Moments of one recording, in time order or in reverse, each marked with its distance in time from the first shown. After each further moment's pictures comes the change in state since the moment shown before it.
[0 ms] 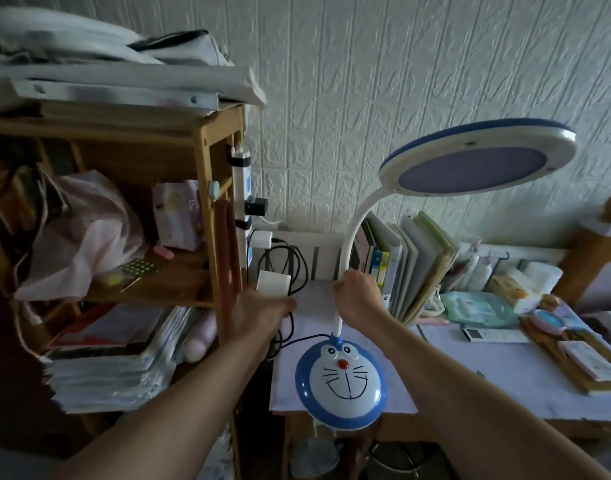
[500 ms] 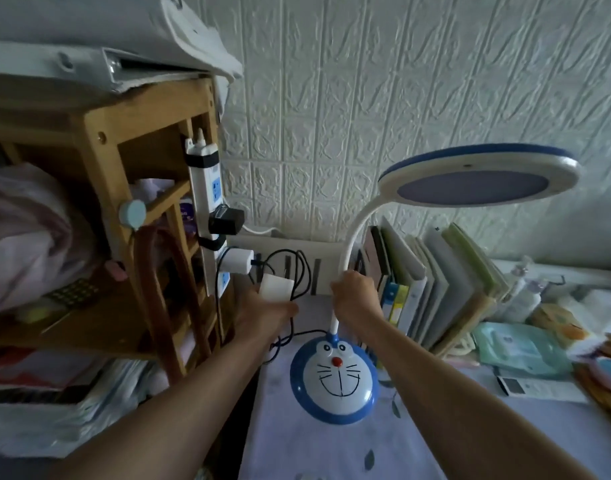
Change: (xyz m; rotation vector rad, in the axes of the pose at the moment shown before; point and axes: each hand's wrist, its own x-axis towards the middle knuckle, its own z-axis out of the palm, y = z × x) left_hand 0.131 0.005 0.099 0.029 0.026 -0.025; right_hand 0.172 0.031 0.029 -0.043 -0.043 -0.097
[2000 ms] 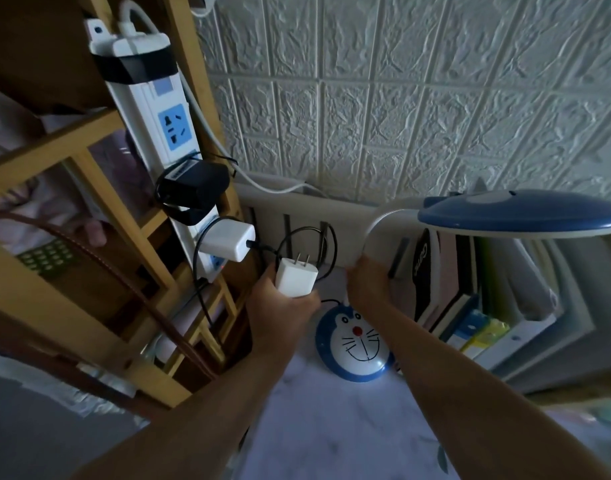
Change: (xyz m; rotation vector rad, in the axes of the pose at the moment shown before) left_hand 0.087 -0.063 0.071 0.119 0.326 0.141; right_hand 0.143 0.064 0.133 0.105 -0.248 0.022
